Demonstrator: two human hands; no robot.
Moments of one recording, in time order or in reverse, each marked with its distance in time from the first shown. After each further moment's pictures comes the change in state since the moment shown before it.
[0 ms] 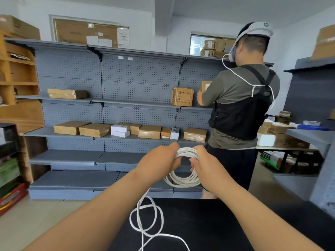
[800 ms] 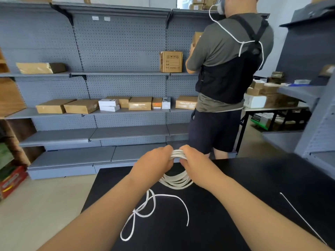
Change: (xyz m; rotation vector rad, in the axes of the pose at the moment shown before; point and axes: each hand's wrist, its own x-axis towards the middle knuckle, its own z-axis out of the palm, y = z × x) left_hand -0.044 0.008 0.081 0.047 -0.181 -0.082; right_hand -0.040 0.044 0.059 -0.045 -0.191 0.085
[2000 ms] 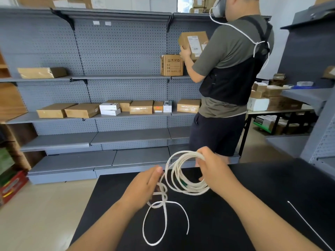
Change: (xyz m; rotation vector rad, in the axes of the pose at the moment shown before) left_hand -0.024 -0.044 0.038 -0.717 -0.031 -0.154; right_hand 0.005 0.025 -0.012 0.167 0.159 0.107
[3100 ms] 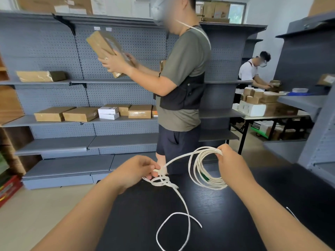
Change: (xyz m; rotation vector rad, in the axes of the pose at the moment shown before) left_hand 0.030 0.025 -0.050 -0.122 -0.173 -0.150; right_hand 0.015 0.020 -0.027 -0.192 0.211 0.164
